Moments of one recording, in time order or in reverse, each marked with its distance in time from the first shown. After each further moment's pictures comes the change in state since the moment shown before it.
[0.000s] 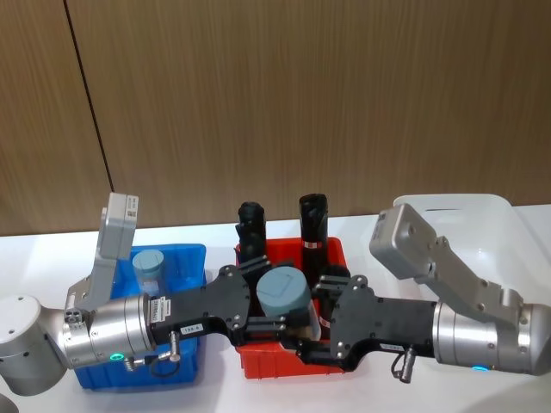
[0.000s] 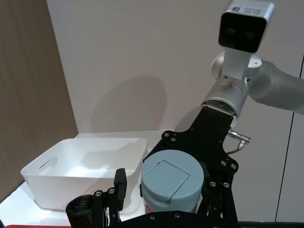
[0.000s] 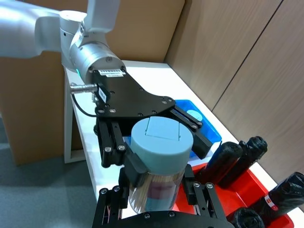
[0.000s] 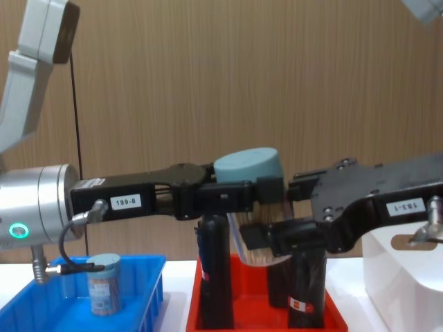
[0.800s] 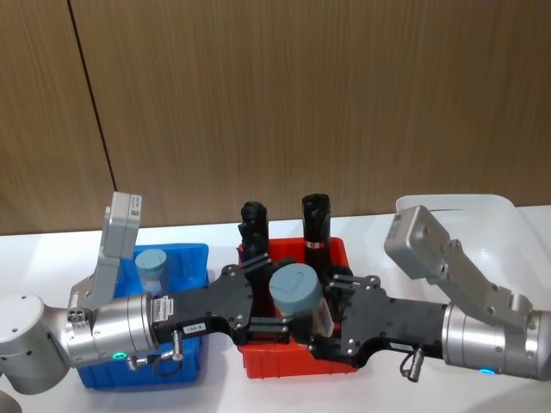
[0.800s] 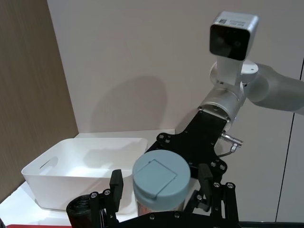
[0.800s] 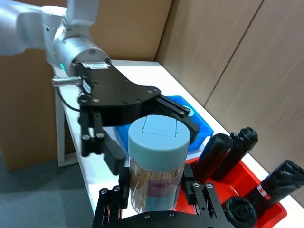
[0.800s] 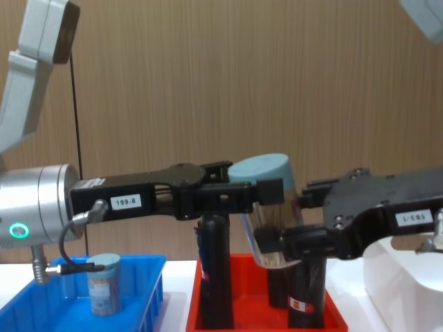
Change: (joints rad) left arm 0.000 0.000 0.000 0.000 0.000 0.000 0.001; right arm -0.011 0.020 -0.002 0.026 0.041 -0.027 -0.056
